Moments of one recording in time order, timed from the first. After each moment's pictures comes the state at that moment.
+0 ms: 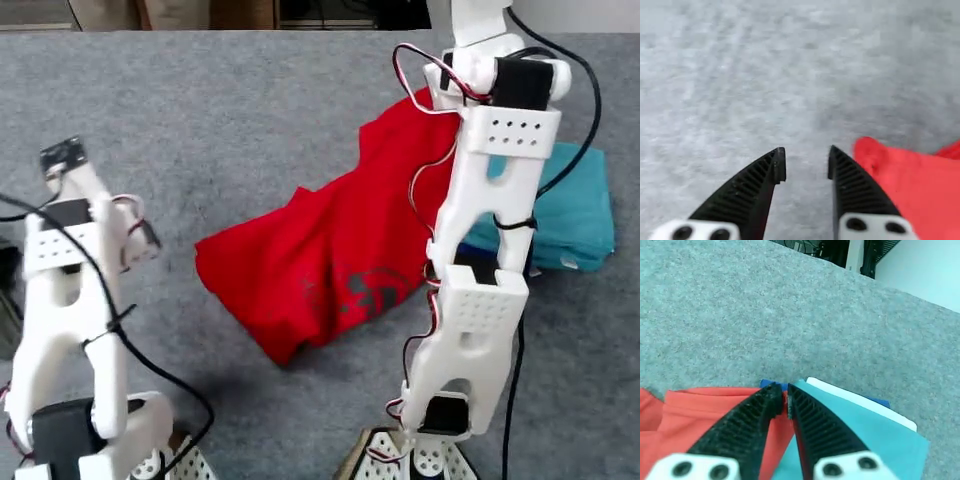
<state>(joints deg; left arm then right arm) -12.7 -20.5 35.1 66.6 8.4 2.2 35.5 -75.5 96.7 14.7</state>
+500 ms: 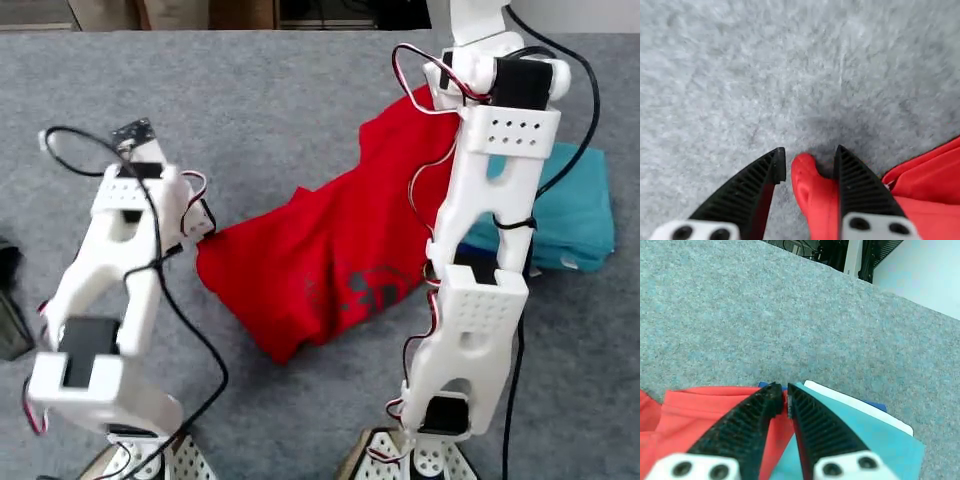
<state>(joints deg) -1.7 6.2 16.1 68.4 18.2 2.1 35.6 -75.4 95.7 15.2</state>
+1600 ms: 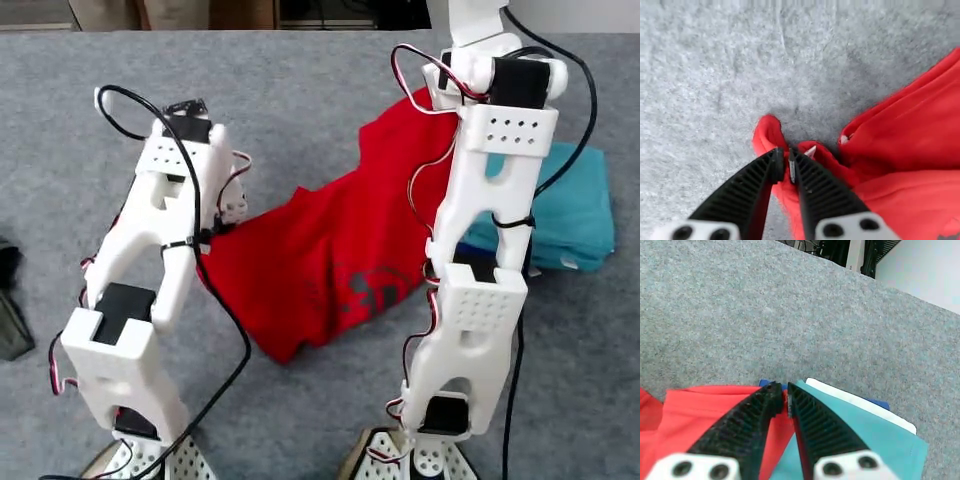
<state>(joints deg) 5.7 15.6 -9.5 89.3 19.3 2.1 36.4 -75.4 95.7 15.2</state>
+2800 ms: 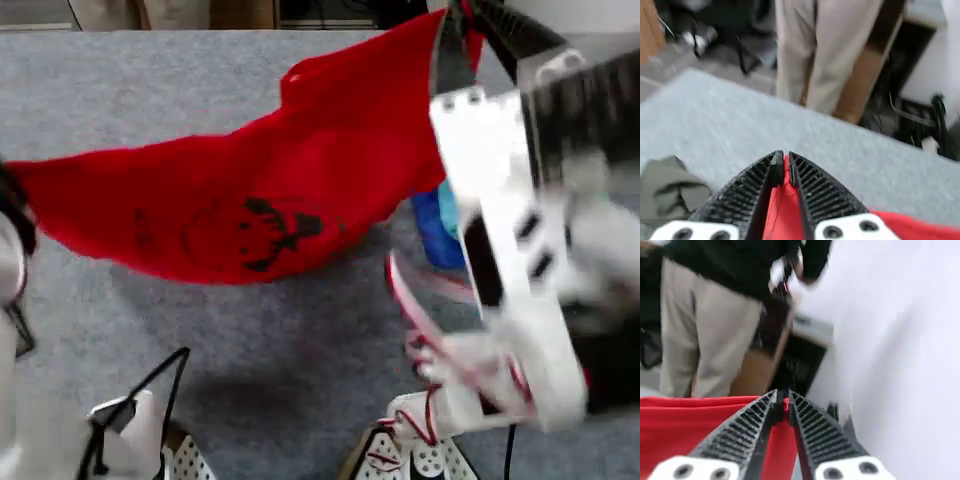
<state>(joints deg) -24.1 -34.2 -43.7 100.4 -3.3 -13.3 -0.3 -93.8 99.4 13.0</state>
